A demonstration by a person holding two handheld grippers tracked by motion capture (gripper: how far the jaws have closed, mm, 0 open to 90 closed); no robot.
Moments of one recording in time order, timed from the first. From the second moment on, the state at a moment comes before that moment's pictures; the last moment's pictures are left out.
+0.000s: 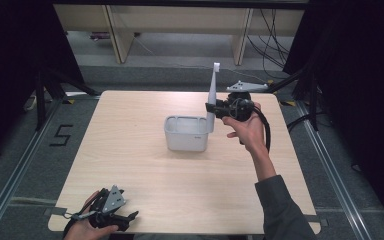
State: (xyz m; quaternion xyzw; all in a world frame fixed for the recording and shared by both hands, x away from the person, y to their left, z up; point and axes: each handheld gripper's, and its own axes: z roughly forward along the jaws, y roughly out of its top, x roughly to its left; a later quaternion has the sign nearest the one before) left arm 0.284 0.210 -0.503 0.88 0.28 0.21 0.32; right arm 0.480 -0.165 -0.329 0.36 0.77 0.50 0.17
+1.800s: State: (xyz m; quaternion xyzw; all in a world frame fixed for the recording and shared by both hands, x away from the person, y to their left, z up) left arm 0.284 0.212 -0.503 0.88 0.28 0.20 0.31; right arm 0.518 -0.135 -0.386 0.40 0.79 0.43 0.19
